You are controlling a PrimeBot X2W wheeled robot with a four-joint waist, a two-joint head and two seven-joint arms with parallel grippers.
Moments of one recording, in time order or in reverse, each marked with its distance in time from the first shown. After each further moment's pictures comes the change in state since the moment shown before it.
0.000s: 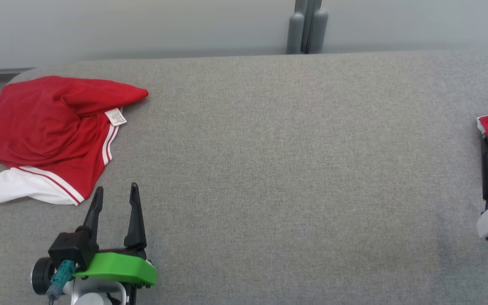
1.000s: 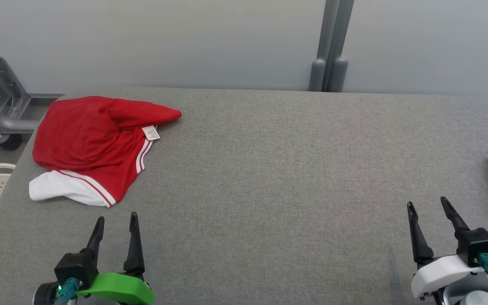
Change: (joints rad) left arm 0.063 -0.060 0.094 0.130 0.083 -0.074 -0.004; right arm 0.144 0.193 0.137 0.192 -0.146 0.000 -0.240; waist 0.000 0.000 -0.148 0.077
